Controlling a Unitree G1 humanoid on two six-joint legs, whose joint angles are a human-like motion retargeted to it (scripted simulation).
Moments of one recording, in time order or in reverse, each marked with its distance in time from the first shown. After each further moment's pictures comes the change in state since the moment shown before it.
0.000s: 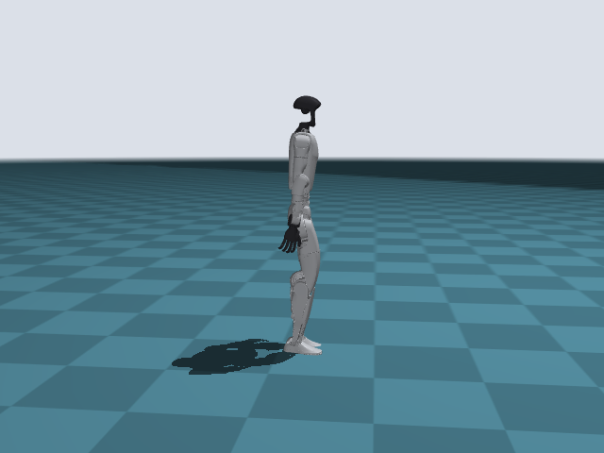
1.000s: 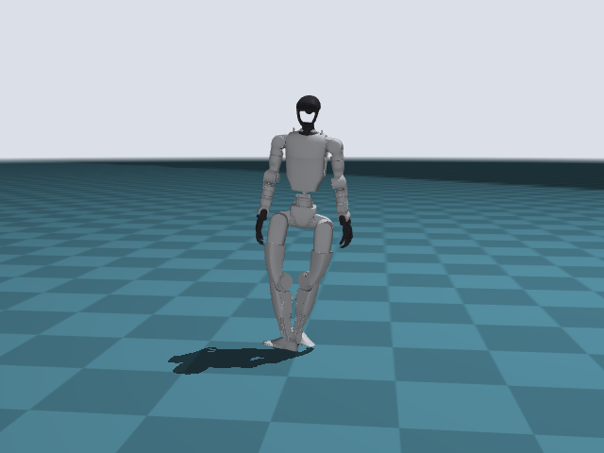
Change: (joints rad) left arm 0.036 0.037 -0.112 0.092 0.126 -0.018 0.065; right arm -0.141 -0.040 -0.036 -0.058 0.104 0.022 -0.044; waist -0.082 0.043 0.012; left_leg 0.135 0.098 0.457 -0.020 -0.156 -0.225; right_leg -0.140 -0.040 -0.573 -0.025 -0.177 -0.034
